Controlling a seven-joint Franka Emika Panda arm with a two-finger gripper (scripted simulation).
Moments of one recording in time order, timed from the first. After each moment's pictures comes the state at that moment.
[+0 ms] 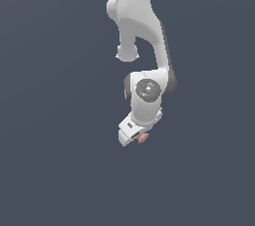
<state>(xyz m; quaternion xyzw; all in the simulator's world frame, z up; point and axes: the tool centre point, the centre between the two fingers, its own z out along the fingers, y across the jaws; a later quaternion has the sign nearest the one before) 0.069 0.055 0.067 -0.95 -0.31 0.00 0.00</state>
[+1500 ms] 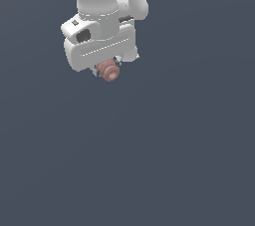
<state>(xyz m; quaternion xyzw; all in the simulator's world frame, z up) -0.029 -0.064 0.346 -0.95 -0.31 0.00 0.00</state>
